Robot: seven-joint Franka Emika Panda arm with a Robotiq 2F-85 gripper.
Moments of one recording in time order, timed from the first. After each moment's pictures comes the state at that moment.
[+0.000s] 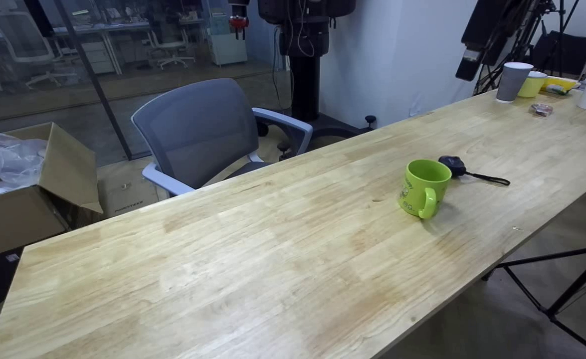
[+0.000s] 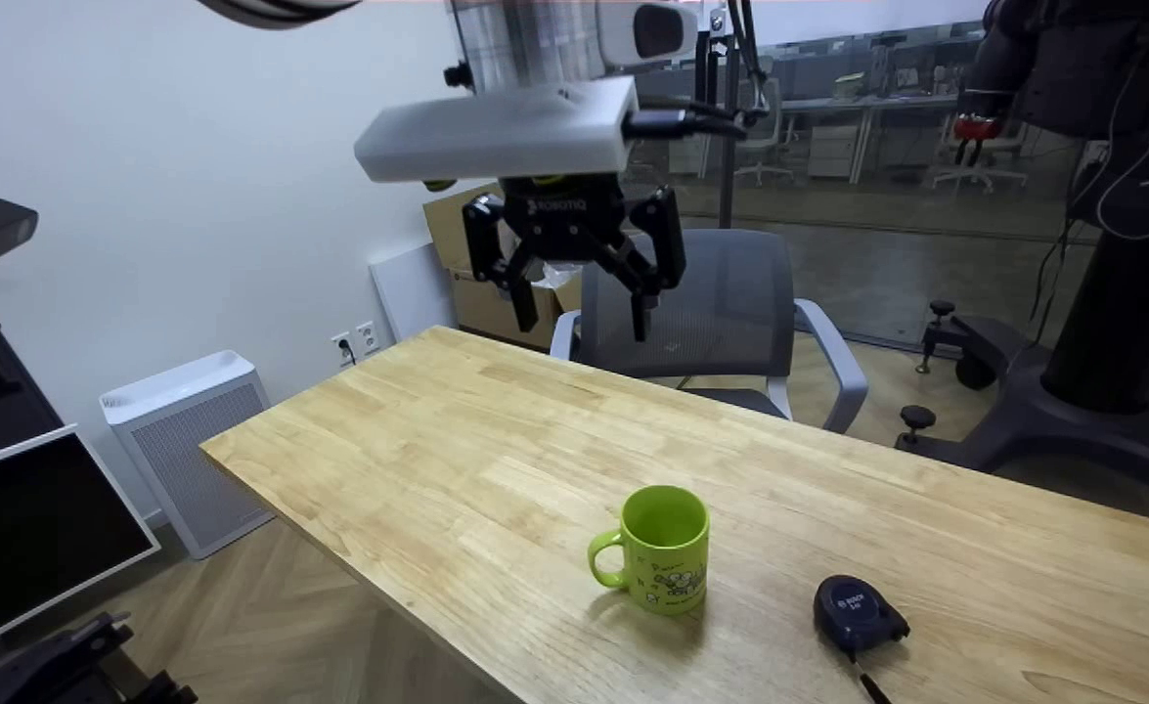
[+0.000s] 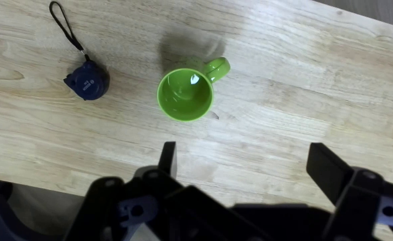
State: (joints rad) arm -0.01 -0.12 -0.13 -2.45 0.01 2.46 -0.38
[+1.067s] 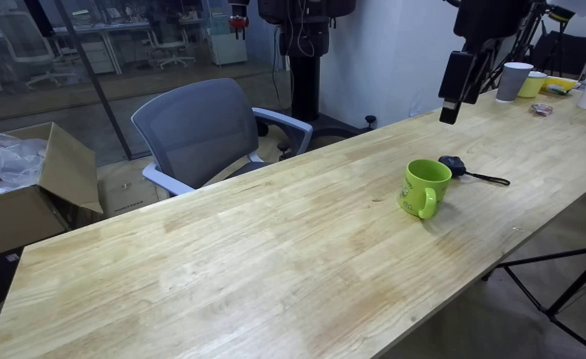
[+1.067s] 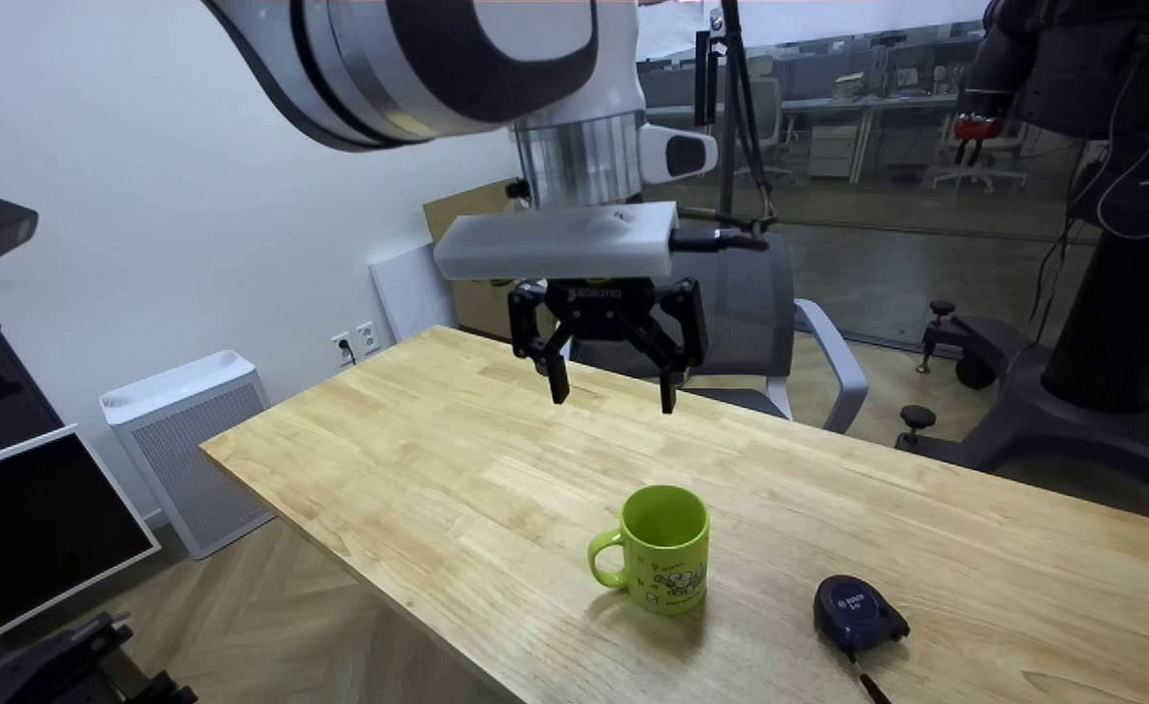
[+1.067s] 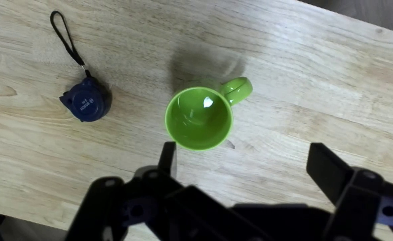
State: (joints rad) arm -0.04 0.09 -0.10 -2.36 -0.07 2.51 -0.34
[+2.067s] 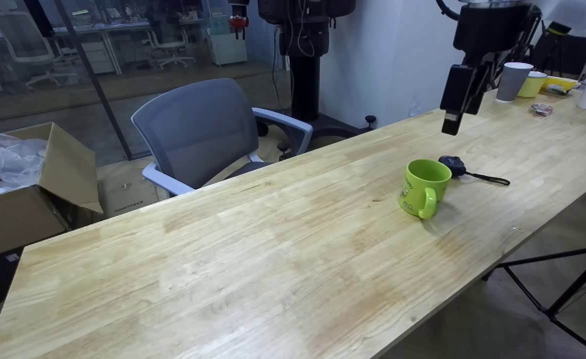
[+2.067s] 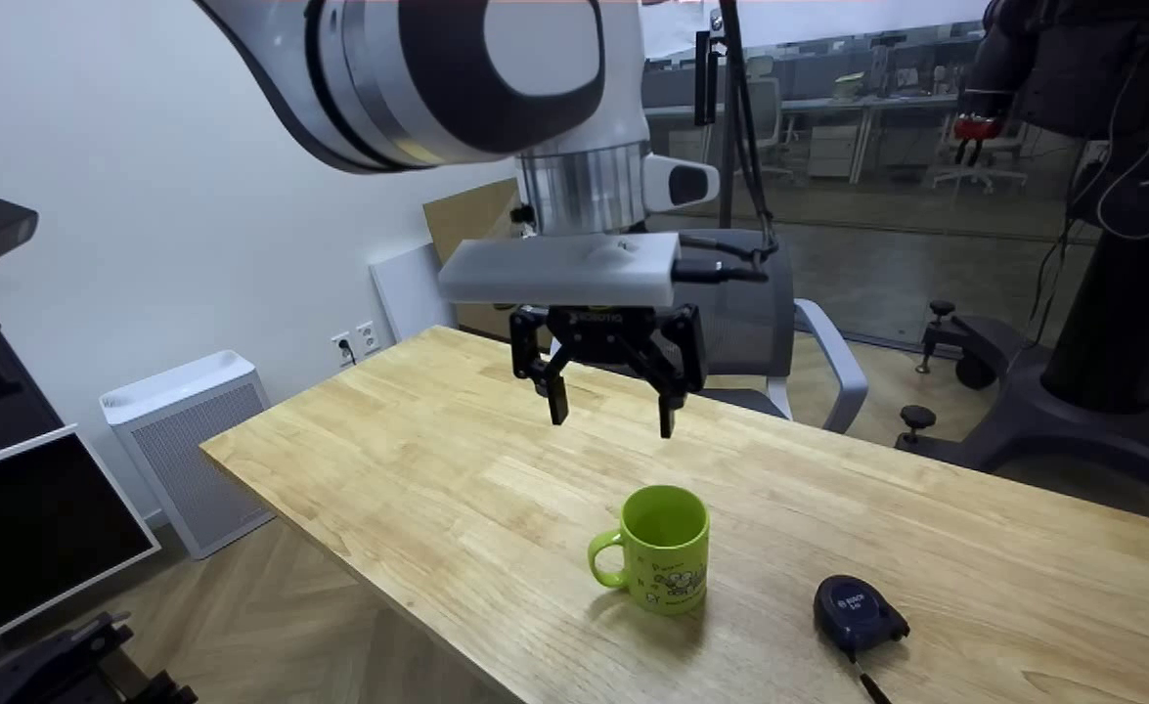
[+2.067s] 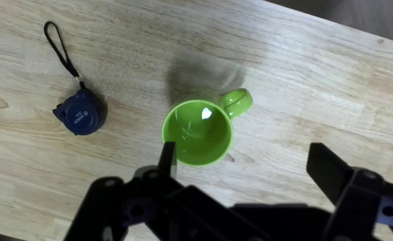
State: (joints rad) arm -0.05 0.13 -0.10 -2.36 -0.07 2.51 -0.34
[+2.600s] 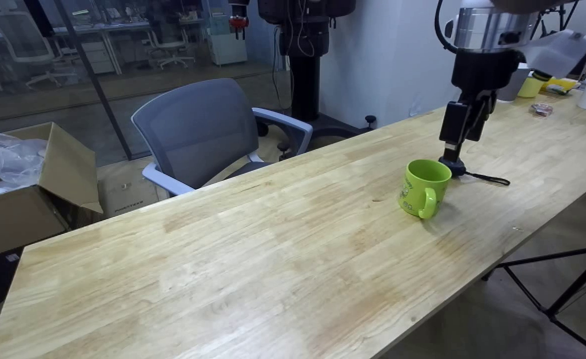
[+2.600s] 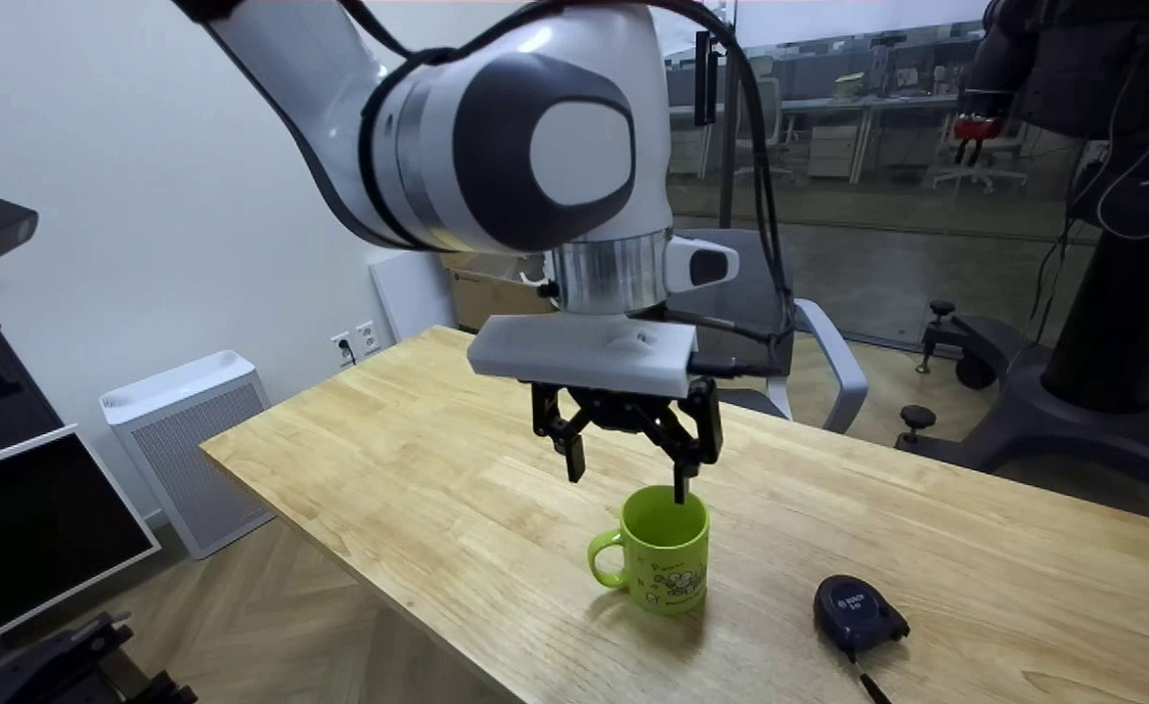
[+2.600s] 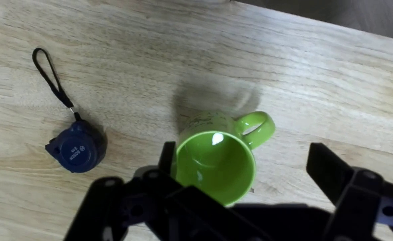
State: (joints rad) arm -0.07 0.26 -0.11 -2.35 -0.09 2.58 -0.29
